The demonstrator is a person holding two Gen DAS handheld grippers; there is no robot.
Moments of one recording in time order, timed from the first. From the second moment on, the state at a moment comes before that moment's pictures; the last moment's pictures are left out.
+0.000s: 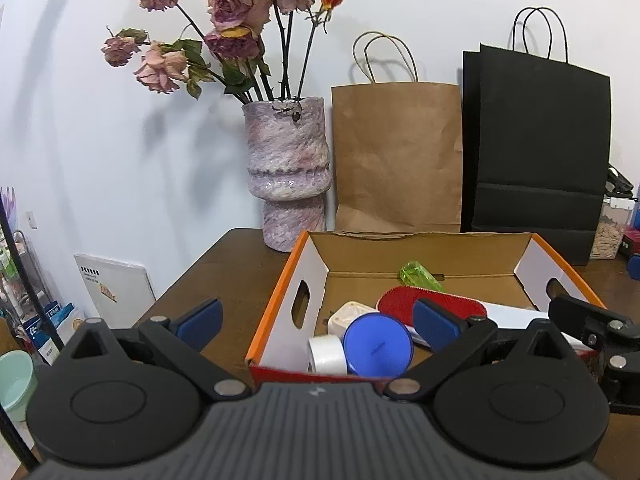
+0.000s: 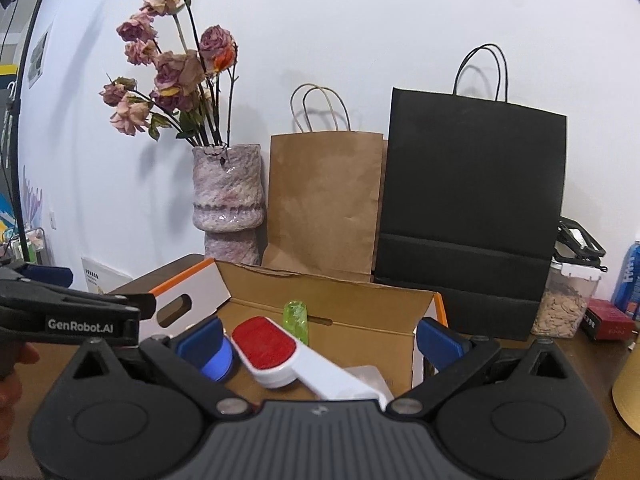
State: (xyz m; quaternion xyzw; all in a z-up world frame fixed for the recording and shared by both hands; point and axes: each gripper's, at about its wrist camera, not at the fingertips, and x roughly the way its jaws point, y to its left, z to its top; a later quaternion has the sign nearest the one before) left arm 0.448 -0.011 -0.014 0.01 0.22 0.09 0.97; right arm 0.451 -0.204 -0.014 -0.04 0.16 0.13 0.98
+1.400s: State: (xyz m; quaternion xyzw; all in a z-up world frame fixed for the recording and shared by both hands) left arm 0.293 0.015 0.015 -0.01 0.21 0.09 0.97; right arm 0.299 -0.195 0.020 -0.03 0.14 0.11 0.98
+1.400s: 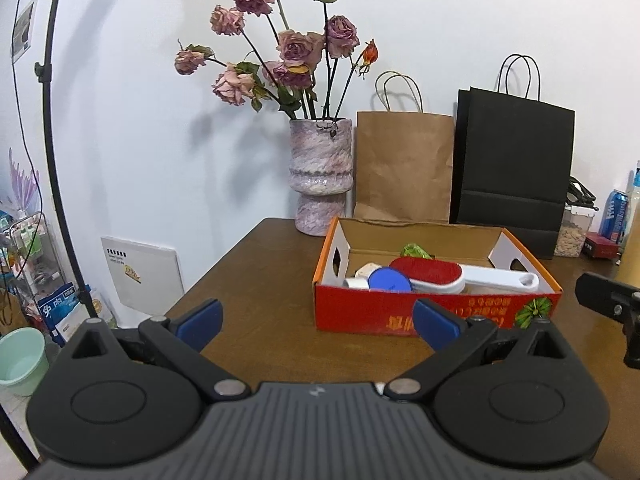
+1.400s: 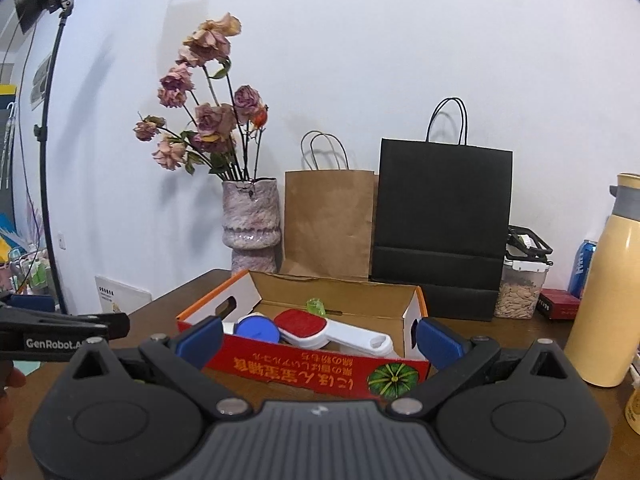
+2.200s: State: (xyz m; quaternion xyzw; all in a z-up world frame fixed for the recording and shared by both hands) left arm 0.194 0.014 -0.010 -0.01 0.23 0.08 0.97; right arm 0.187 -0.204 -0.021 -0.02 0.18 0.09 0.98
